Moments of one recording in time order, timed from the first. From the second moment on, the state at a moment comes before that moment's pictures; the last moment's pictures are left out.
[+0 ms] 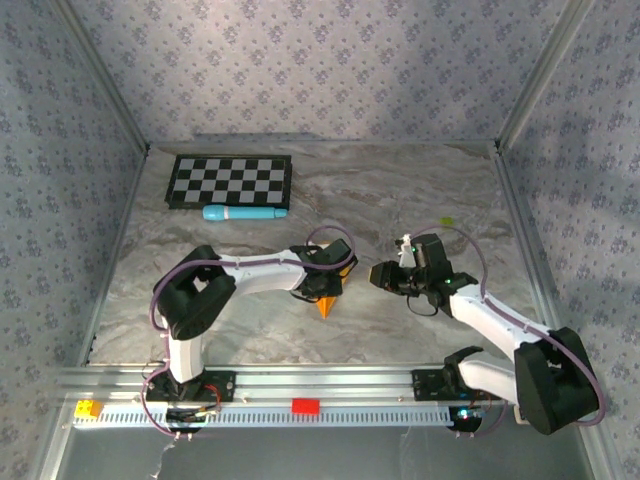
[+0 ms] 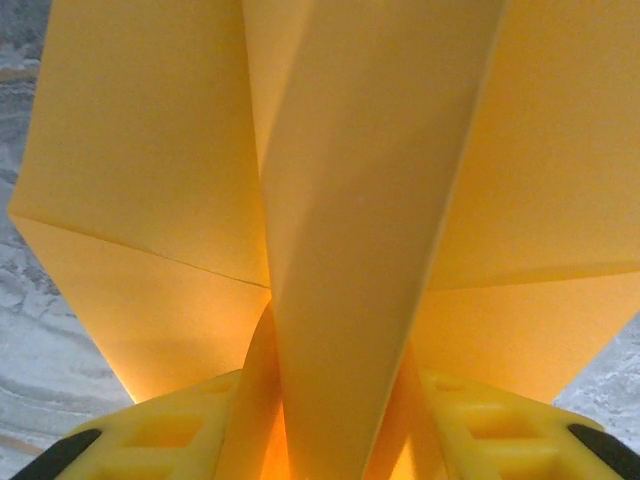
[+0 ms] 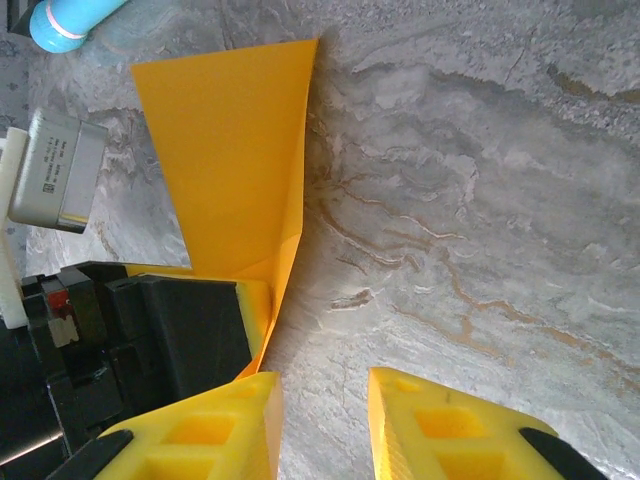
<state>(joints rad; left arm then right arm) -1.00 1.86 1.17 -0.55 -0.14 -1.03 0.39 1.12 0.47 -0.15 -0.46 0.65</state>
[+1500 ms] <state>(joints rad) -0.60 1.05 0.71 -0.49 -0.62 -0.65 0.14 1.28 0.61 -0.08 0.28 0.20</state>
